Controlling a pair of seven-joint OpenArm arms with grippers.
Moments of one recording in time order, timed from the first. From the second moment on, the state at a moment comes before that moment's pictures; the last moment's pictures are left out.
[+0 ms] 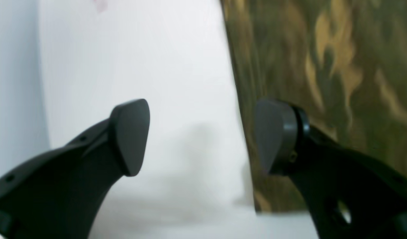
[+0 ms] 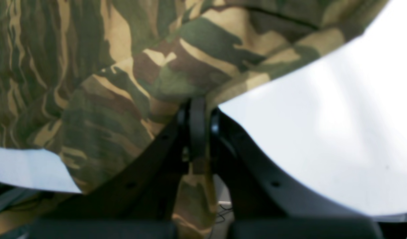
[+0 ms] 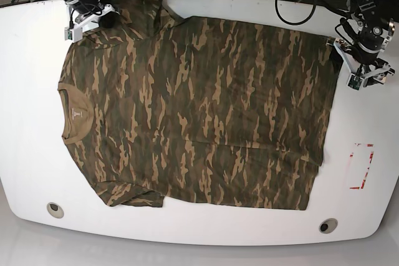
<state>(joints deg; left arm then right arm) 14.9 -10.6 -33.4 101.9 13.4 -42.3 33.0 -25.0 -5.3 45.8 102.4 33.5 32.9 -67.4</state>
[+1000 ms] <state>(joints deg) 20.4 -9.9 -39.5 101.9 -2.8 -42.2 43.1 -23.9 -5.4 45.4 102.3 33.4 32.9 -67.8</state>
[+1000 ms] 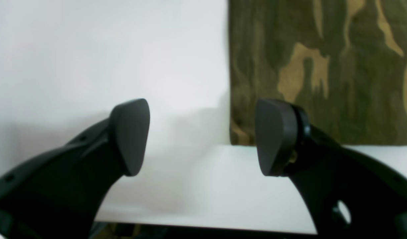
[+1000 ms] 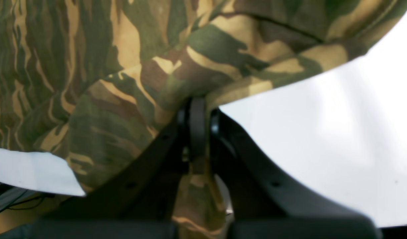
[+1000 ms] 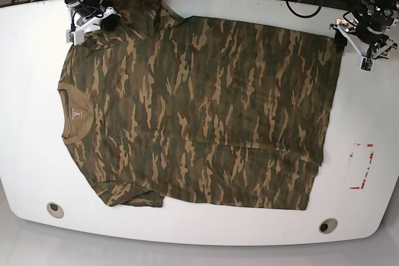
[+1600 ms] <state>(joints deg) 21.9 -9.7 -39.6 99.8 -7.9 -42.0 42.5 -23.9 -5.4 45.4 102.3 33.4 32.9 -67.9</state>
